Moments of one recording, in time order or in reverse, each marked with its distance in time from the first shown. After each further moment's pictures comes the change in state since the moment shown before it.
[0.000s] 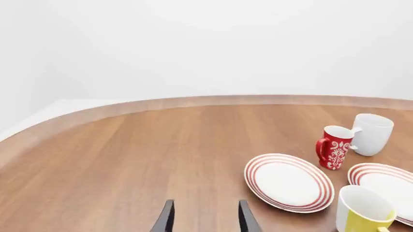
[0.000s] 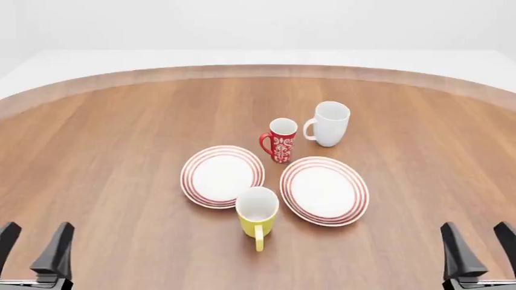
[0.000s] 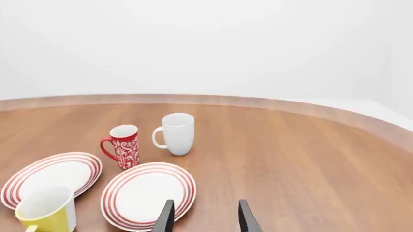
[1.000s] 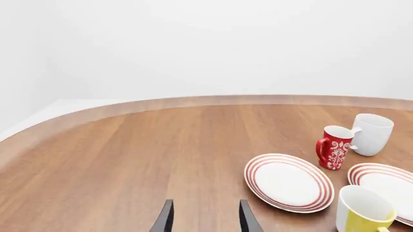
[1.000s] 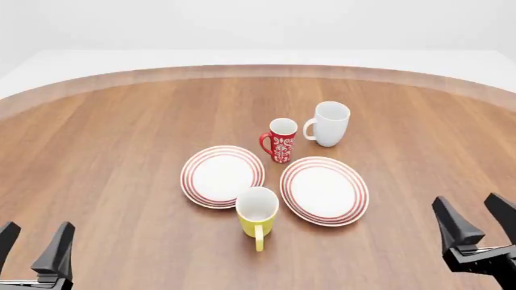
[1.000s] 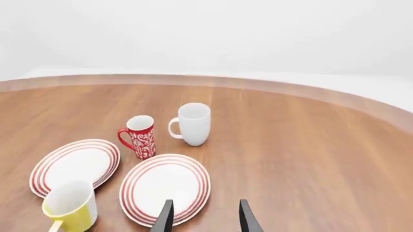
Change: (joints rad) left arm 0.000 0.000 0.000 0.000 0.000; right arm 0.077 0.264 -0.223 0.100 0.009
